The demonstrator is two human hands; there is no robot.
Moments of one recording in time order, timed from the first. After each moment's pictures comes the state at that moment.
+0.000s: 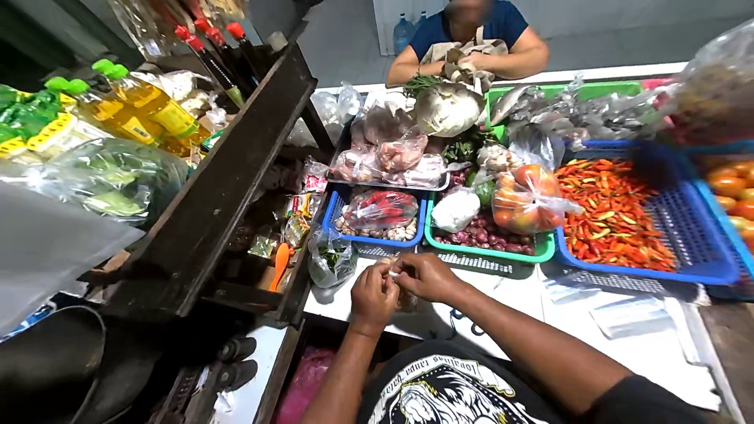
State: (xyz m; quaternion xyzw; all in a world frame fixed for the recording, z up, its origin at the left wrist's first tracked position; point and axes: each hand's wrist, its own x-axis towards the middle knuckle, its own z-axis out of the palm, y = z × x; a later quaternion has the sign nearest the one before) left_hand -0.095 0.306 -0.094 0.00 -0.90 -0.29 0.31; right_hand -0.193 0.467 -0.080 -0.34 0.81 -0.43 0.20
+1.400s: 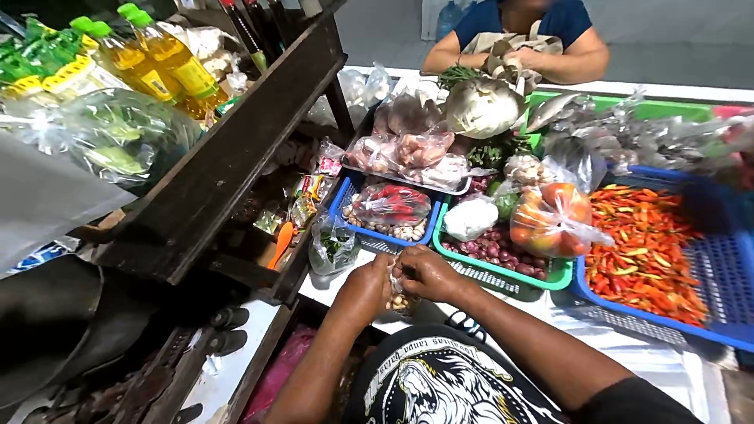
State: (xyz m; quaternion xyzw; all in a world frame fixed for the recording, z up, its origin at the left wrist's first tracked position) left_hand -0.108 0.303 -0.025 0.06 -0.97 -0.22 -0.10; right_hand -0.225 0.468 -0.092 -0.48 0.77 -0.37 0.18
